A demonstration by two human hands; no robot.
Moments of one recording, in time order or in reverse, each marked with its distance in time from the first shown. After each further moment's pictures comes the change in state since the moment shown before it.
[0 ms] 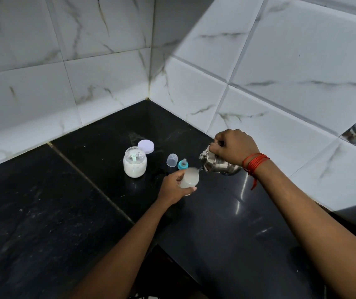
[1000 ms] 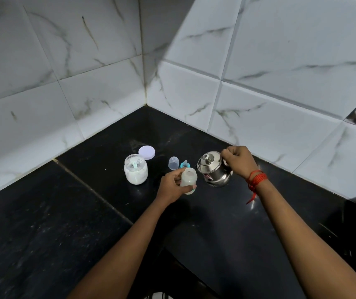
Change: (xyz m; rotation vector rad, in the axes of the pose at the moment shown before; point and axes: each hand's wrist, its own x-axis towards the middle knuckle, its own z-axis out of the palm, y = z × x) left_hand 0.007 0.012 -0.014 0.022 -0.038 0.052; right_hand -0.010 0.068 0.080 0.842 0.097 0.303
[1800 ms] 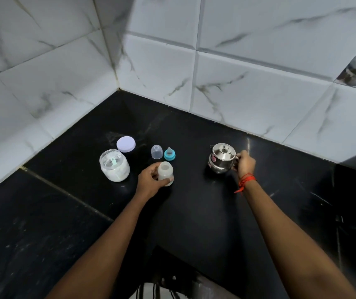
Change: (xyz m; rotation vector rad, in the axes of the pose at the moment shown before) left_hand 0.023 -0.047 -0.008 0.052 -0.032 -0.157; right_hand 0.022 0.158 0.019 0.667 0.556 0.598
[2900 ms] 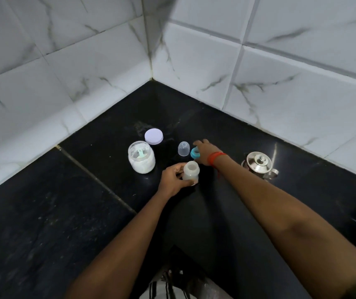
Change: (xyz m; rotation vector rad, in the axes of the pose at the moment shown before) left_hand 0.005 -0.015 -0.003 -0.041 -0.025 -0.016; right_hand -0.040 0.006 0.182 -1.512 -0.854 -0.605
